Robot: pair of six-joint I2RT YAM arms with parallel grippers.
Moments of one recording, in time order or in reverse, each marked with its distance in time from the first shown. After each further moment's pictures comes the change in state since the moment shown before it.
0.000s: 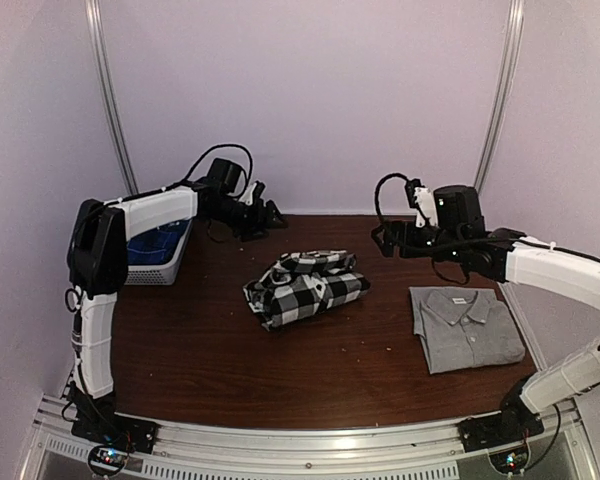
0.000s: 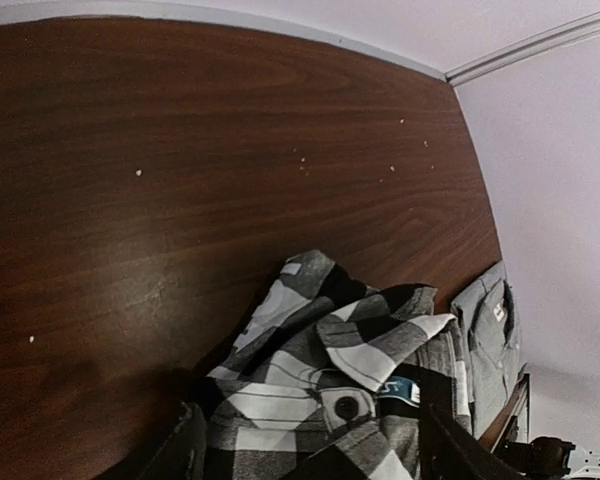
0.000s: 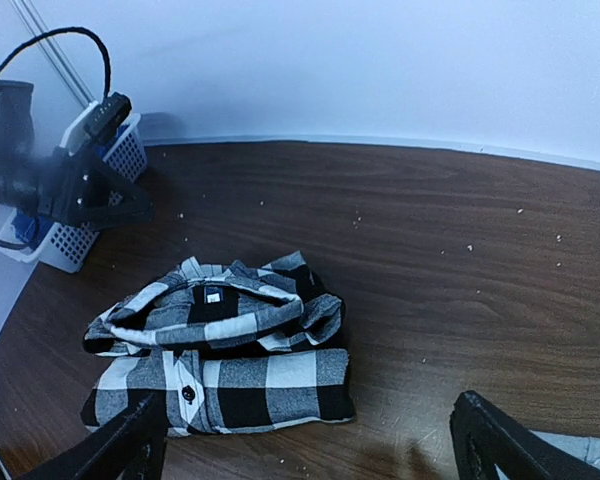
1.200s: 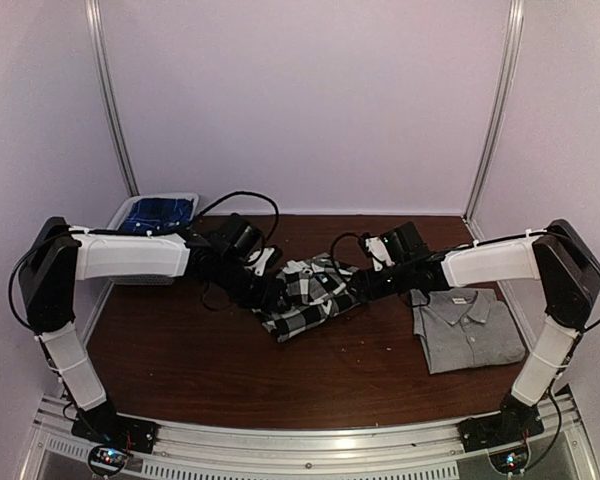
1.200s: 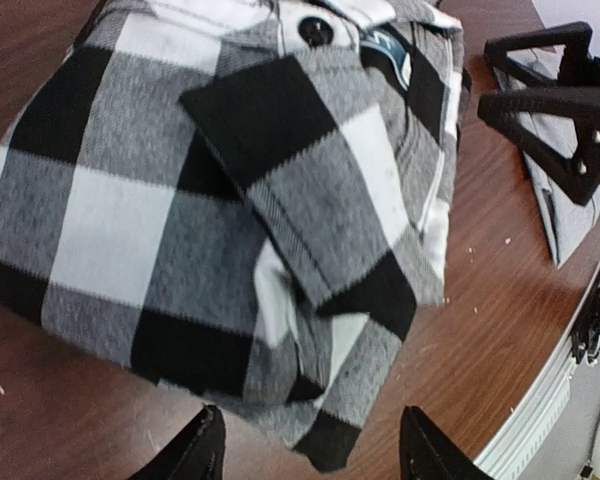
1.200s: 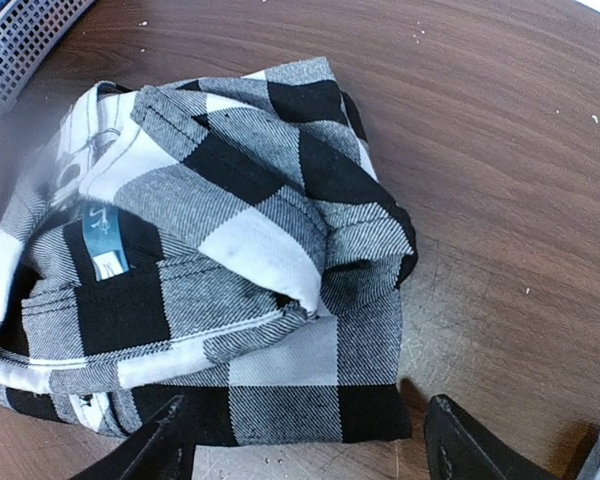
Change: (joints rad) left arm -0.303 -0.420 -0.662 0.005 -0.236 0.056; right arm 0.035 0.443 0.025 0.061 -0.144 -0.105
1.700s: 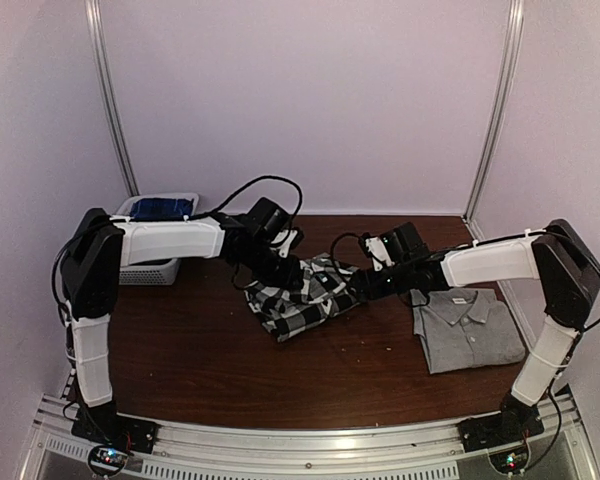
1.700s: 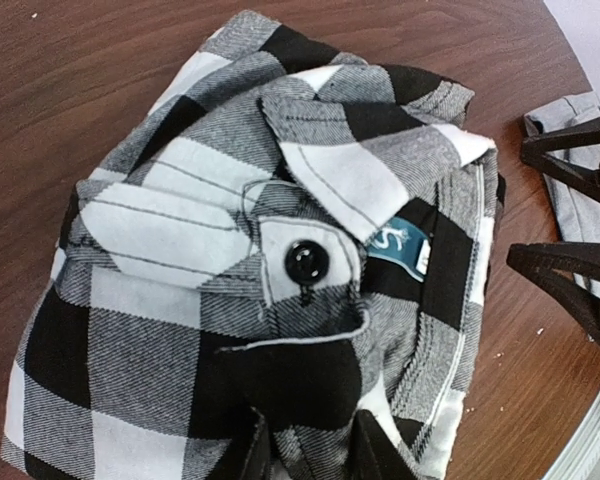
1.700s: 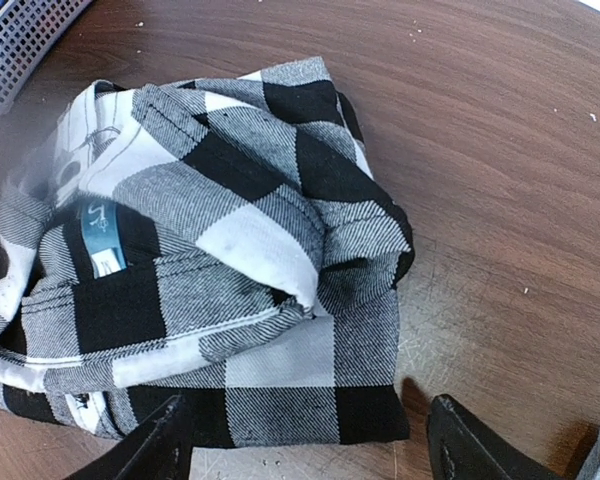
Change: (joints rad) left arm 0.000 0.267 0.352 -0.071 -0.108 0.076; right arm 0.000 0.007 0.002 0.000 0.009 0.003
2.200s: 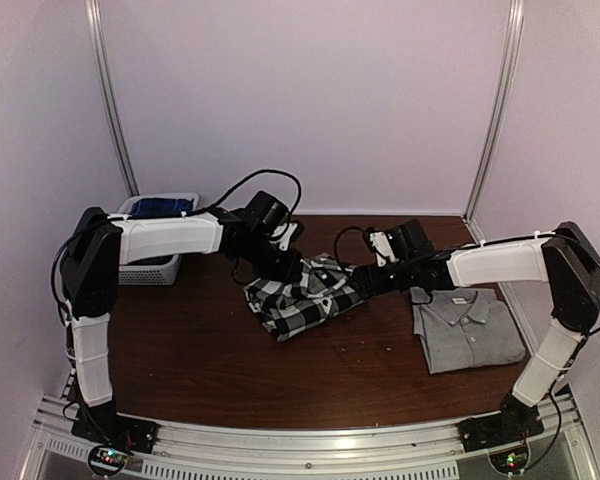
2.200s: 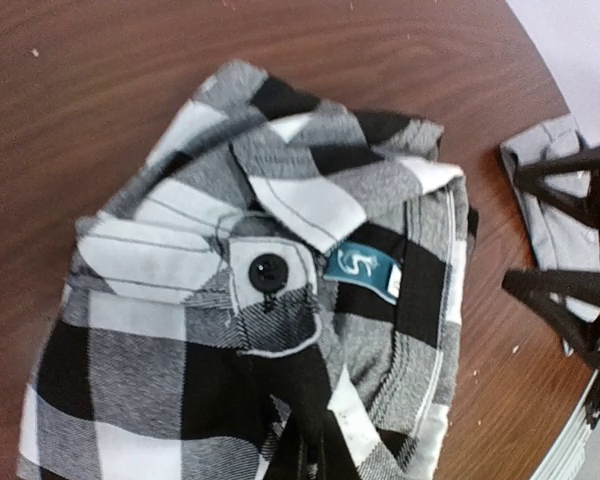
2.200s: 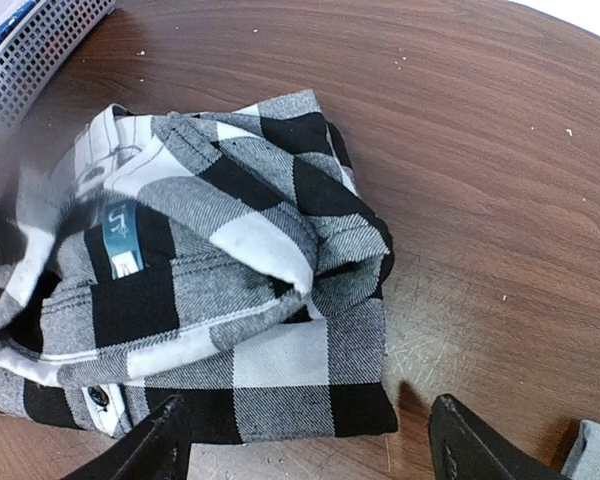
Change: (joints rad) left arm 0.012 0.005 0.031 0.005 0.019 0.005; right arm 0.000 -0.047 -0.013 0.011 0.023 0.021
